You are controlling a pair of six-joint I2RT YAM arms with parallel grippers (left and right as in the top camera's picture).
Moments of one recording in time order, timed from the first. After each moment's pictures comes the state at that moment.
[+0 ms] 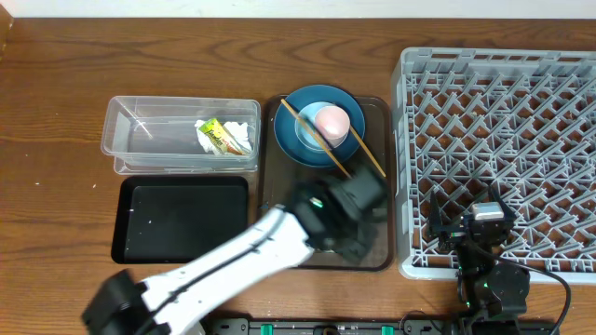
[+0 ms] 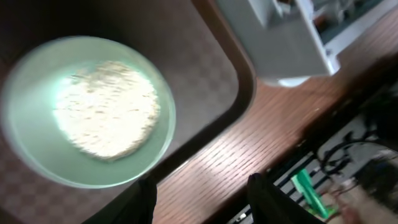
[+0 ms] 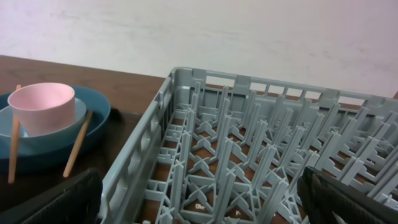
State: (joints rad) left arm -1.03 1.57 1.25 -0.95 0.13 -0.40; right arm 0.06 0.01 0.01 -0.07 -0.01 -0.09
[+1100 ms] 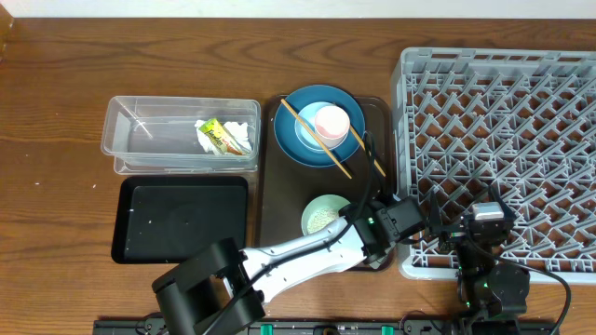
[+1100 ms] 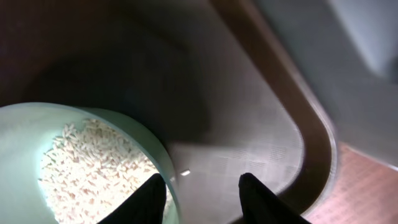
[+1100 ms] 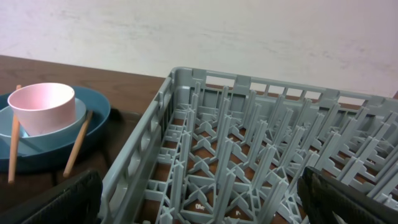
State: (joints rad) left arm -1.13 1.83 1.22 -0.73 -0.14 -0.43; right arm 0.06 0.01 0.01 -0.07 -0.01 -0.09
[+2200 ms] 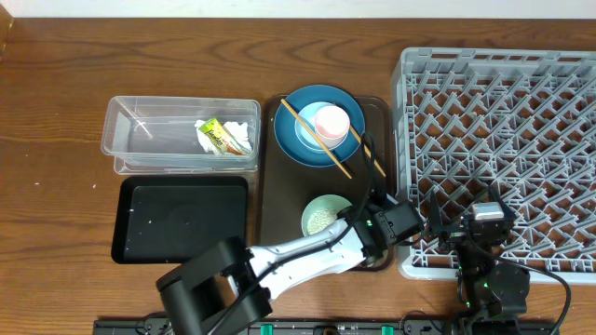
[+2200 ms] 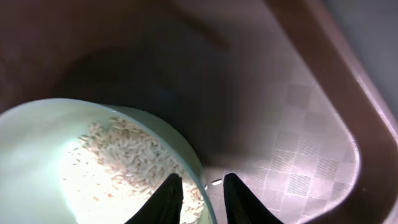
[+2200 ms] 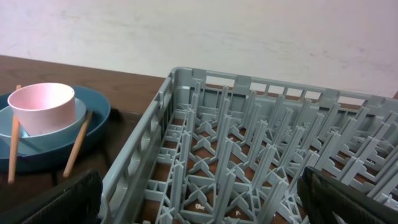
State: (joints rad) left arm -1.13 1.86 1.19 -0.71 -0.22 -0.44; right arm 0.06 0.01 0.01 -0.07 -0.01 -0.09
